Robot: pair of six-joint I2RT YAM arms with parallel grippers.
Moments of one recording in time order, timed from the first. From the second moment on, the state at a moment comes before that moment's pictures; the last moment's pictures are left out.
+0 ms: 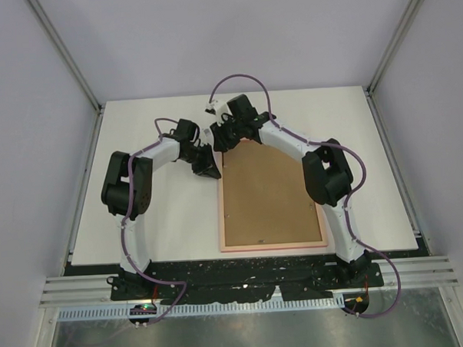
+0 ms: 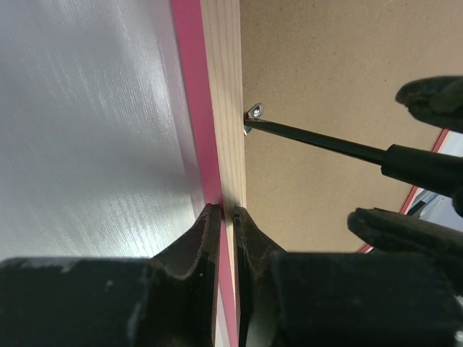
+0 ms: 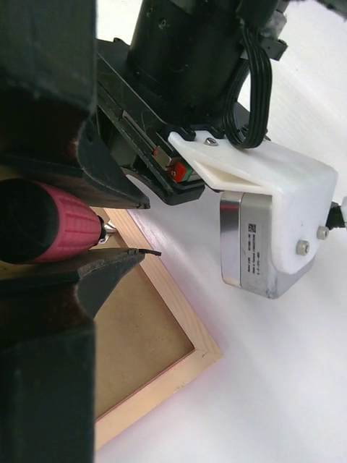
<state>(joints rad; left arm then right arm) -0.33 2.05 1.39 -0.49 0.54 -0.43 0.59 2.21 1.87 -0.40 -0.41 -0.09</state>
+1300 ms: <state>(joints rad) -0.33 2.05 1.40 -0.52 0.54 -0.43 0.61 2.19 1.84 -0.54 -0.62 -0.34</state>
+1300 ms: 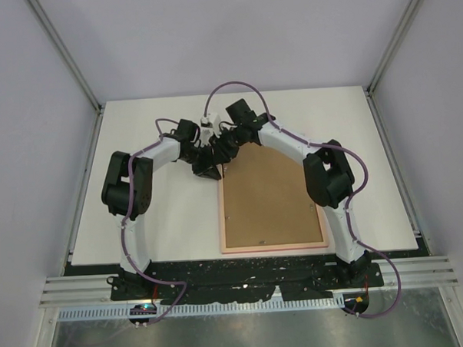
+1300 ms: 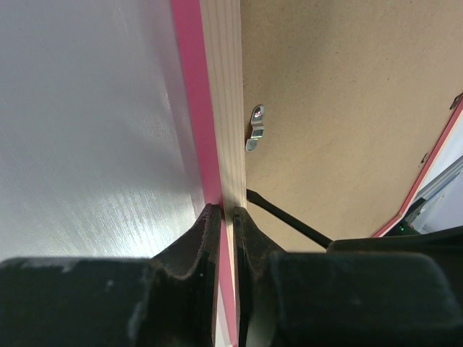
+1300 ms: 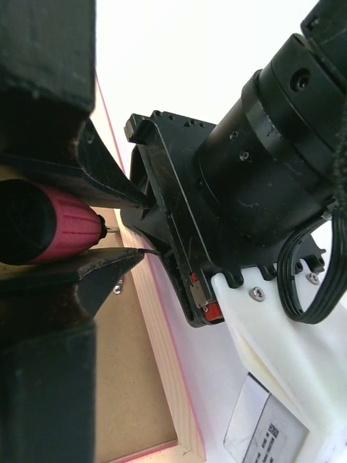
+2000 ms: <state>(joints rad) -0.33 2.05 1.40 -0.52 0.54 -0.43 0.54 1.97 1.81 -0.62 -0.53 -0.22</state>
